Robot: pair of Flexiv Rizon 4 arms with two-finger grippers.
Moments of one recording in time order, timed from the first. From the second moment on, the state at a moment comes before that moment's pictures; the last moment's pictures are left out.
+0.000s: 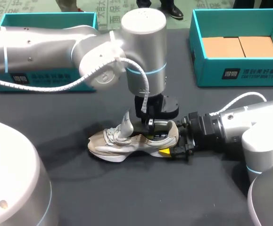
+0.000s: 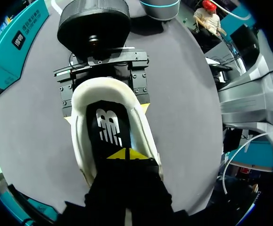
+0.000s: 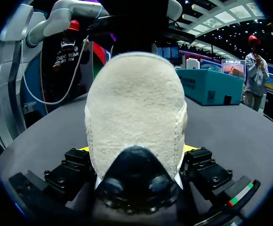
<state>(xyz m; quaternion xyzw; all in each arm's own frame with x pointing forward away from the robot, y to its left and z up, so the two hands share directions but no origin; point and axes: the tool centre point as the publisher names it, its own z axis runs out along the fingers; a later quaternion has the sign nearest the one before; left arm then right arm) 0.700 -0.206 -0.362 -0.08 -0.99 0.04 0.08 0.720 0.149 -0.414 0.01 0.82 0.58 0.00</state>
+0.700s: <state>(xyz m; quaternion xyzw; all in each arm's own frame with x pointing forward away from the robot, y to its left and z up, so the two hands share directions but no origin) 0.684 -0.188 -0.380 -0.08 -0.99 0.02 0.12 0.720 0.149 -0.414 0.01 0.82 0.58 0.00</state>
